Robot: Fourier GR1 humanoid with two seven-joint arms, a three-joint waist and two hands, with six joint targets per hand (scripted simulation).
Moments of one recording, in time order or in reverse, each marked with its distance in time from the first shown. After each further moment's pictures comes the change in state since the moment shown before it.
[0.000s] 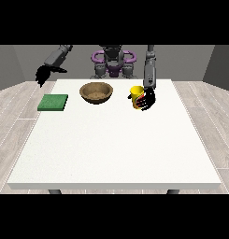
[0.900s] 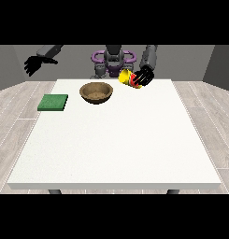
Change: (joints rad) left arm -0.088 -0.048 -0.283 0.005 -0.394 0.239 0.407; right arm 0.055 -0.139 -0.105 0.333 -0.005 0.068 -0.013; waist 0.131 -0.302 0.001
